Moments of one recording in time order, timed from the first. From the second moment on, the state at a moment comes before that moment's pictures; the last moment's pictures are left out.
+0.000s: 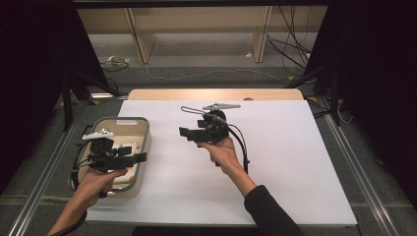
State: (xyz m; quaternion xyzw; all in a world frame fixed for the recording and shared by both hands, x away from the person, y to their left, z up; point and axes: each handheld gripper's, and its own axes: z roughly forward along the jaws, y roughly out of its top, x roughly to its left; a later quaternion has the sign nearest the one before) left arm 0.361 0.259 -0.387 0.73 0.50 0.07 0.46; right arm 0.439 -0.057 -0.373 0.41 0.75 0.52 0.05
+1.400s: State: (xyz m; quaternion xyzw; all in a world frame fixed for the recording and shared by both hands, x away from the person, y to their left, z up) left arm 0.347 0.214 -0.401 0.75 0.43 0.07 0.50; right arm 0.409 -0.114 -0.383 0.41 0.74 0.53 0.08
